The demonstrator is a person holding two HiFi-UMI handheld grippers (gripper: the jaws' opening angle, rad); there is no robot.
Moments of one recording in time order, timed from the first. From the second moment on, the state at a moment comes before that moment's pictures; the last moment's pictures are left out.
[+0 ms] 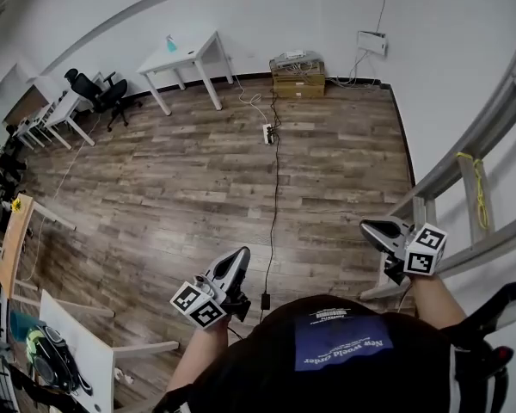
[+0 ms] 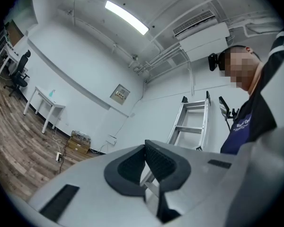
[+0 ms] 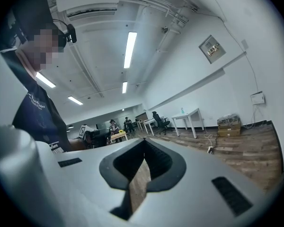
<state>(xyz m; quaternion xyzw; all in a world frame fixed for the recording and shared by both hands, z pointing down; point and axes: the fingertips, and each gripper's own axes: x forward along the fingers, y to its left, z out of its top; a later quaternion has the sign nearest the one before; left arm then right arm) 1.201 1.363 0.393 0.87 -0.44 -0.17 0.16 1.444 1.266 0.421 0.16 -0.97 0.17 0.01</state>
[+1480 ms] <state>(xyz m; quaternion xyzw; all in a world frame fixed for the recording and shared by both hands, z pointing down) 1.002 1.083 0.402 0.83 -0.51 -0.20 0.13 1.213 0.939 0.422 0.07 -0.99 0.15 0.05</state>
